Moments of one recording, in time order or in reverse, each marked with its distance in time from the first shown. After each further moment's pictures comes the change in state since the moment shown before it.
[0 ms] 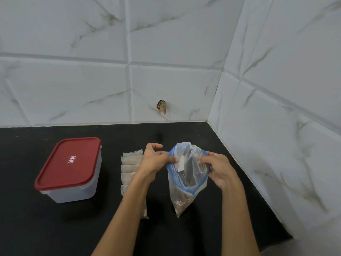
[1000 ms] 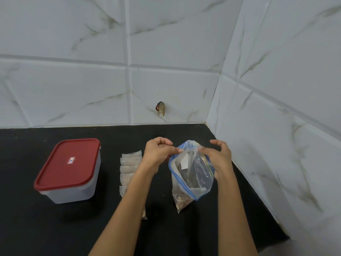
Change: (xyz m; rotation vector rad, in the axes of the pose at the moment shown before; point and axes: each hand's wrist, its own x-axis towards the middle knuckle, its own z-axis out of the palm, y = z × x) left_hand 0.004 0.016 0.008 0.032 -0.006 0.142; right_hand -0.003 -0.021 0.009 -0.009 0.284 -0.160
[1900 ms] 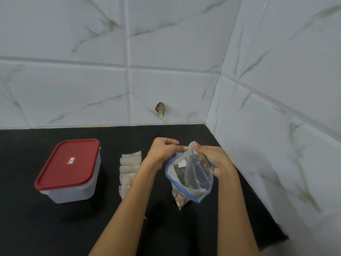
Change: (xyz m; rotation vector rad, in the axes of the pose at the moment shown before) left_hand 0.001 0.013 0.012 0.145 -0.079 -0.040; right_hand 0.008 -0.005 0.000 -0.182 -0.269 0.119
